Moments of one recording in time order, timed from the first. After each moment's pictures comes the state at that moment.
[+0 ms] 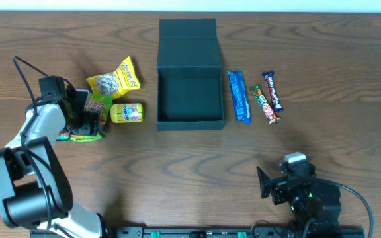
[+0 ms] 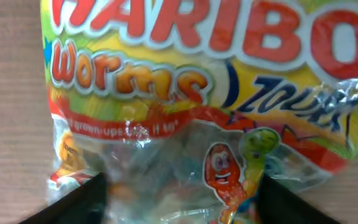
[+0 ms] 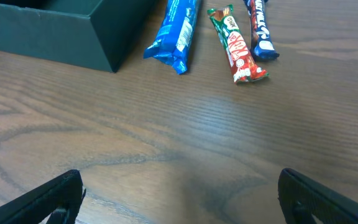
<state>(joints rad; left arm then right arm) 0.29 1.78 1.00 -0.57 0.05 0.34 0.04 0.01 0.17 -0.73 -0.23 -0.08</state>
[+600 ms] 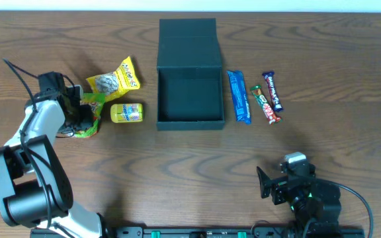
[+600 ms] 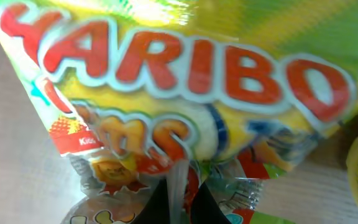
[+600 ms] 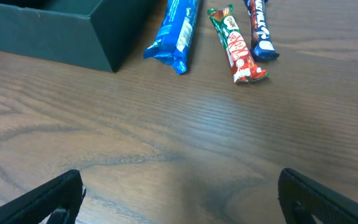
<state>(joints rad) 0.29 1.77 1.05 -0.64 0.07 0.06 0.04 0.01 0.17 -0.73 -0.23 -0.08</state>
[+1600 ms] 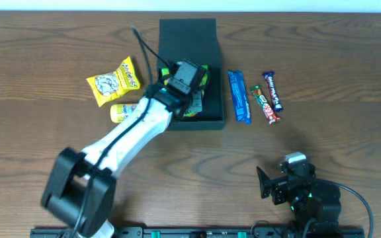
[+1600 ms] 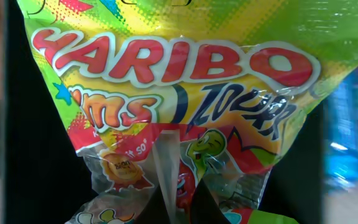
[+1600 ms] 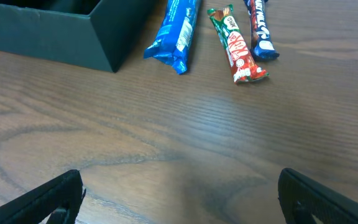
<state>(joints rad) -0.59 1.78 1.31 -0.61 -0.10 -0.63 0.04 0.01 0.17 -0.73 -0.23 -0.08</state>
